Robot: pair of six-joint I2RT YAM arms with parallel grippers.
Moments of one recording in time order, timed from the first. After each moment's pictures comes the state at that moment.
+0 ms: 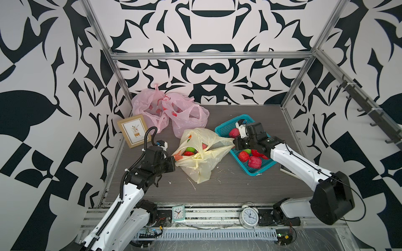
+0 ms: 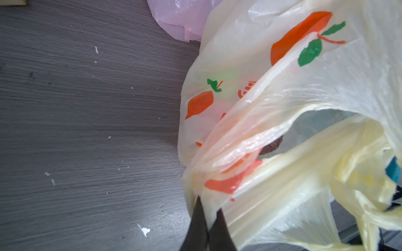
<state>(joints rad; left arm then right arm) -0.35 0.77 0.62 -0.64 0.14 -0.47 0.41 1.39 1.01 -0.45 -0.18 0.26</state>
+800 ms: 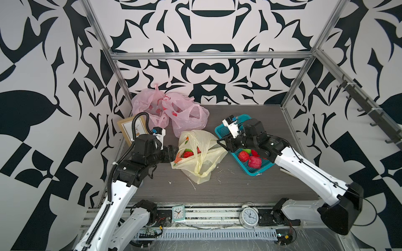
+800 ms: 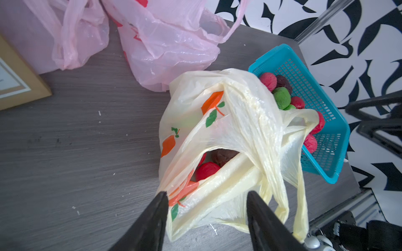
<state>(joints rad) -0.34 0.85 0.97 -0.78 0.25 -0.34 0.68 1.28 1.16 -0.48 -0.30 0.18</state>
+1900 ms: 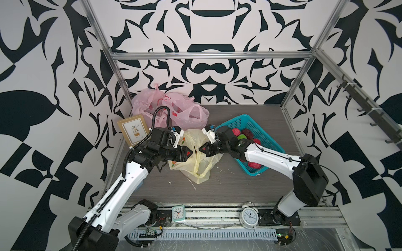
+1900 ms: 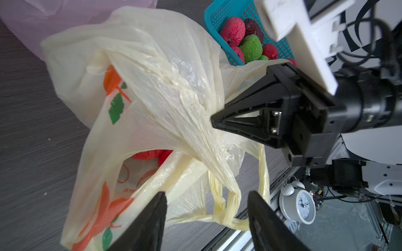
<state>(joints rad) -0.44 1.05 1.01 -0.79 0.38 -0.26 0.78 1.62 1.17 -0.17 -0.39 0.48</state>
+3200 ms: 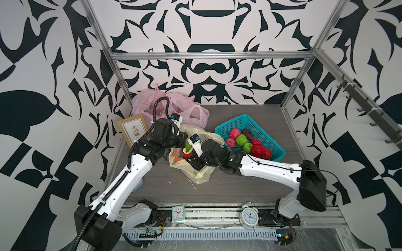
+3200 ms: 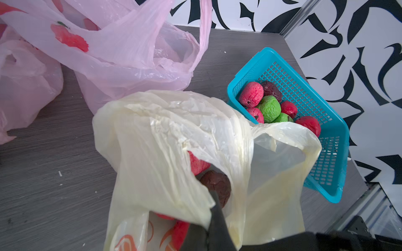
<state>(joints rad) -0.45 1.14 1.08 -0.57 0.17 -0.30 1.08 1.64 1.21 -0.17 0.07 0.36</state>
